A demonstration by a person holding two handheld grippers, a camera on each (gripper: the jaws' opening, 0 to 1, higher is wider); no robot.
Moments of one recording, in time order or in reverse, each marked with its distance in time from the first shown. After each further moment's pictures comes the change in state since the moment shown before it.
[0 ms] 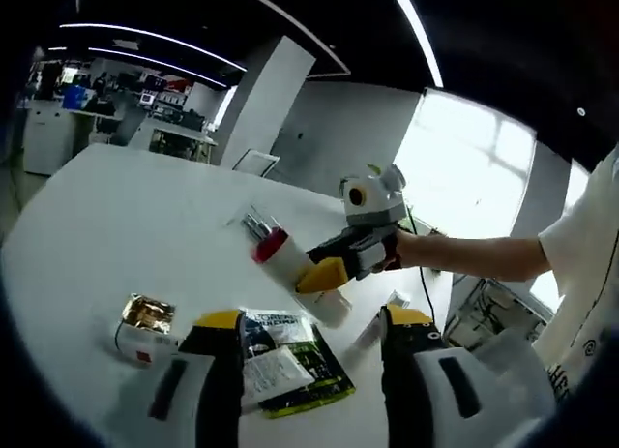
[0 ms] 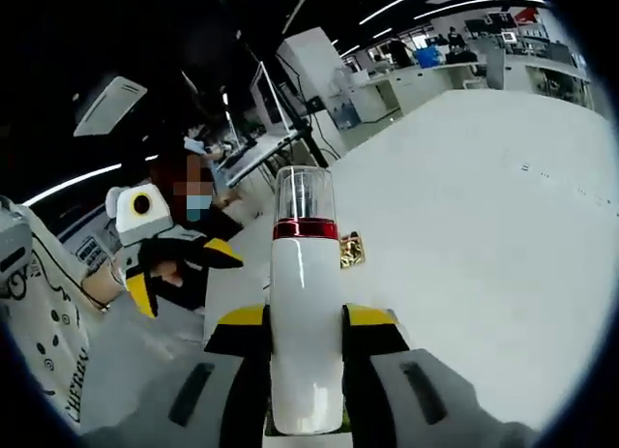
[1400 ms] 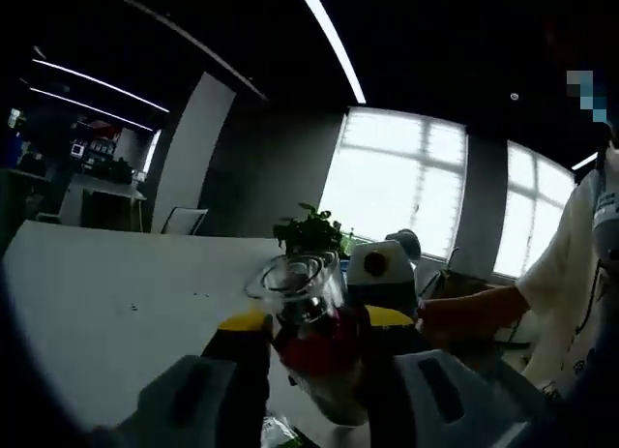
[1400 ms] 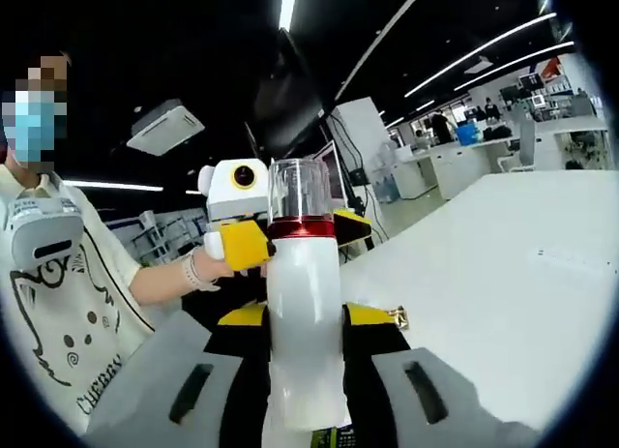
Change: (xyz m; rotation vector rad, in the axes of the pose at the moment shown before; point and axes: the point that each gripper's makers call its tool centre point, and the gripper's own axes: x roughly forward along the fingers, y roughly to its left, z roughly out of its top) left arm 0.074 -0.063 0.097 0.223 -0.098 -0.296; right arm -0.062 0.064 0.043 -0.191 -0.317 0.116
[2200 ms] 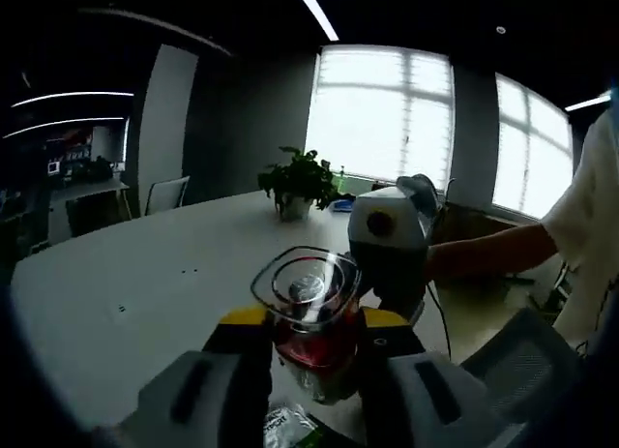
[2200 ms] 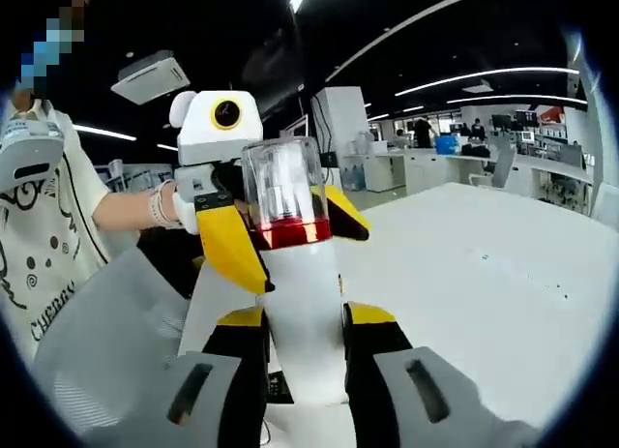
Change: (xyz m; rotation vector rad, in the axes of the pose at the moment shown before) left arm 0.060 -0.003 -0.055 0.148 0.273 -0.021; right arm -0.041 -0.045 -0.047 -0.171 0.134 -0.180
